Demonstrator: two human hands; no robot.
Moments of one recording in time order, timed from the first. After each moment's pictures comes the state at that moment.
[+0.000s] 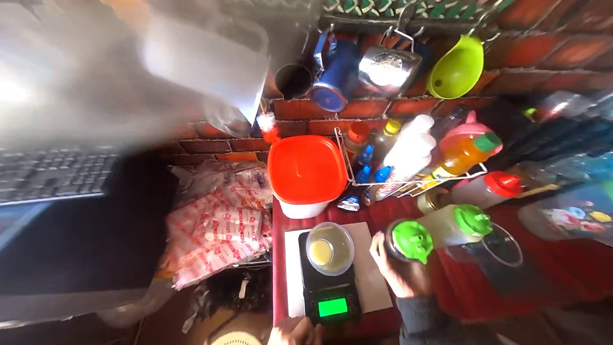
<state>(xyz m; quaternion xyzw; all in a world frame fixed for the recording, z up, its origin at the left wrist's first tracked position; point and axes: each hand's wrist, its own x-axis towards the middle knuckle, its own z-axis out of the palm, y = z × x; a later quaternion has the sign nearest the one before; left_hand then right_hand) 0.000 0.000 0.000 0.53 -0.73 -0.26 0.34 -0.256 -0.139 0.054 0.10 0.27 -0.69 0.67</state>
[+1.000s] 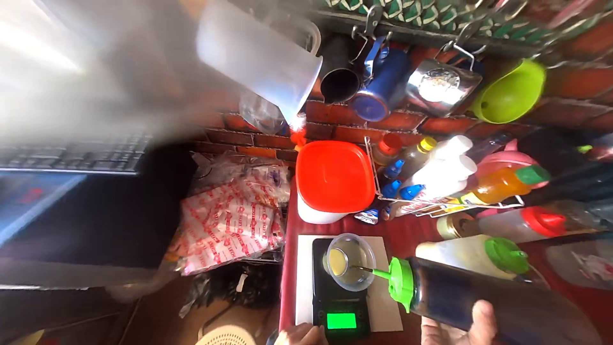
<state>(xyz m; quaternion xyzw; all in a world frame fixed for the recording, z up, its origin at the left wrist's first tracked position) -0.005 -0.007 -0.016 0.52 -0.73 -0.18 0.41 -0.217 -0.089 0.134 -0.17 0.48 -0.75 0.42</state>
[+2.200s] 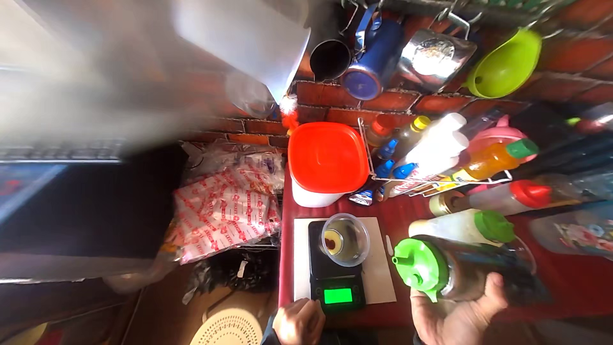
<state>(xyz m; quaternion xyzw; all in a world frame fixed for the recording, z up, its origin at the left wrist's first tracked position) -0.011 -0.007 -0.018 0.55 -0.71 -0.13 0.43 -0.210 -0.096 0.152 -0.10 0.42 -0.77 0.47</state>
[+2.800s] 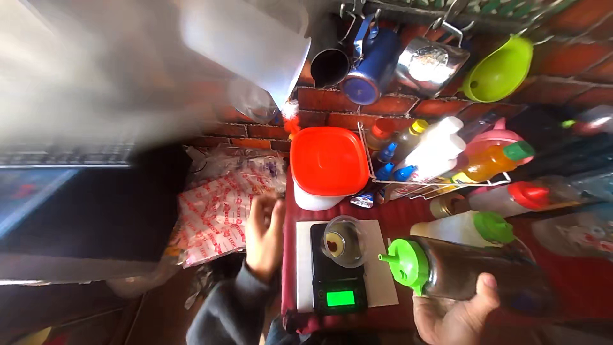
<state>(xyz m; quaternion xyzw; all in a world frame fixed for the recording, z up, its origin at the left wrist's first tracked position) 0.055 -0.148 0.109 0.62 -0.42 -0.31 0.59 -0.210 -0.093 0.144 -0.14 0.47 -0.75 0.44</state>
